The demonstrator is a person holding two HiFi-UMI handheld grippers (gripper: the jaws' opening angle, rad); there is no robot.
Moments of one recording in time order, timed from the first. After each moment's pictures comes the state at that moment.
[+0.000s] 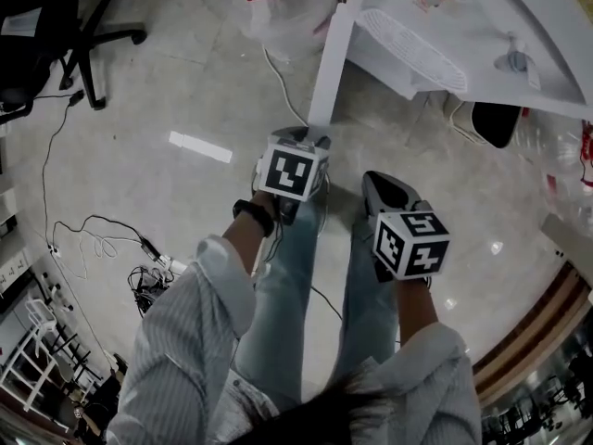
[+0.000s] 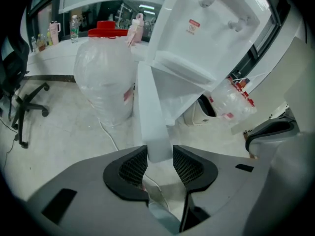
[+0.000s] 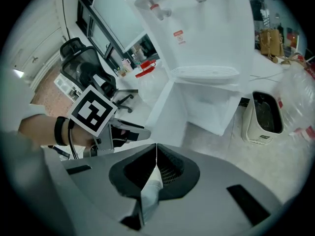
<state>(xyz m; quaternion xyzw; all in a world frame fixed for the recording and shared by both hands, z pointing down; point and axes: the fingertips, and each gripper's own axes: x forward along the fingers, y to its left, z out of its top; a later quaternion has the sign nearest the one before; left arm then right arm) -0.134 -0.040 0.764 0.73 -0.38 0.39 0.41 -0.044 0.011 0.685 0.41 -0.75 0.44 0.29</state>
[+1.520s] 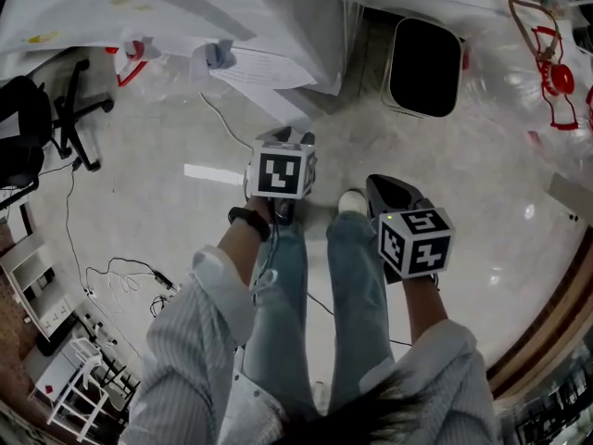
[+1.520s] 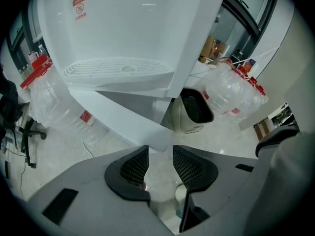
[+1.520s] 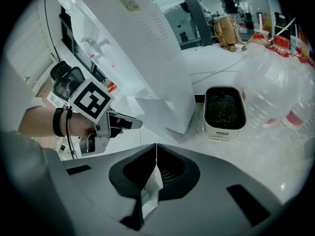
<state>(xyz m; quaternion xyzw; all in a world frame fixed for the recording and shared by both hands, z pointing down) 0.074 -0.073 0.767 0.70 -0.39 0.47 0.36 0.198 0.012 0.703 0.45 -0.72 0.47 0.25</state>
